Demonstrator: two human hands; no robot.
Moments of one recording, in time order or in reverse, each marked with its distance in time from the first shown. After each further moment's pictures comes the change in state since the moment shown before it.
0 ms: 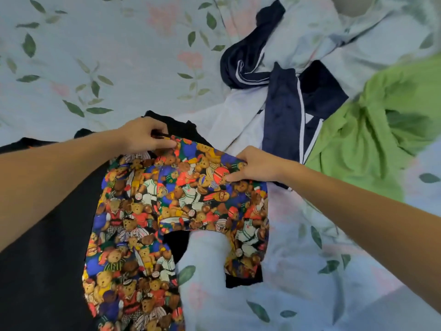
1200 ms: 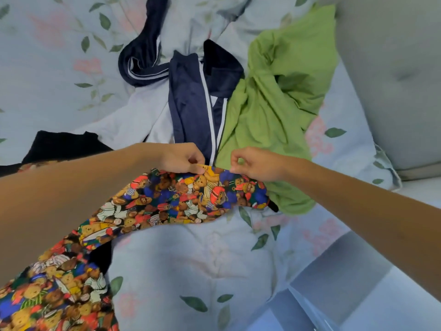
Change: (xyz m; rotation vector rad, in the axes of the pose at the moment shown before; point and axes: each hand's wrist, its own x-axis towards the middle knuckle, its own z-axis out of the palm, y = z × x) left_hand 0.088 0.254 0.162 0.145 -0.601 0.259; right_hand -0.143 0.180 -0.079 -0.170 0.160 -0.022
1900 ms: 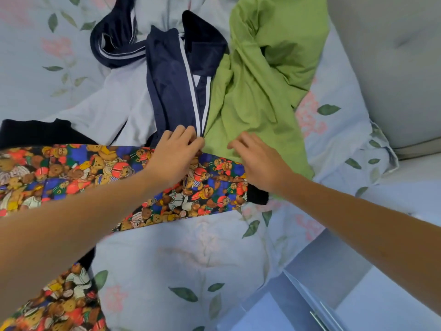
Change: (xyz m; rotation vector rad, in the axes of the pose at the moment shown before) left_hand 0.029 0.001 0.080 0.738 0.708 0.028; right_hand -0.029 0.048 0.057 -0.360 0.427 -0.057
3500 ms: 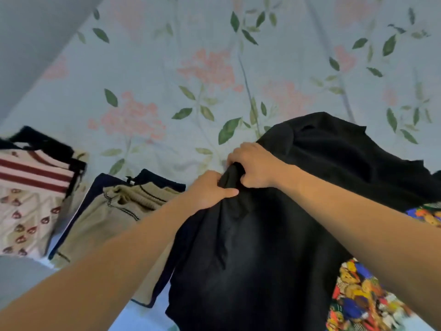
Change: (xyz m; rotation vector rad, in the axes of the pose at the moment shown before) left_hand -0.800 -0.289 0.062 -1.487 0.264 -1.408; right_hand 0.139 -0.888 0.291 -0.388 -0.711 -1.035
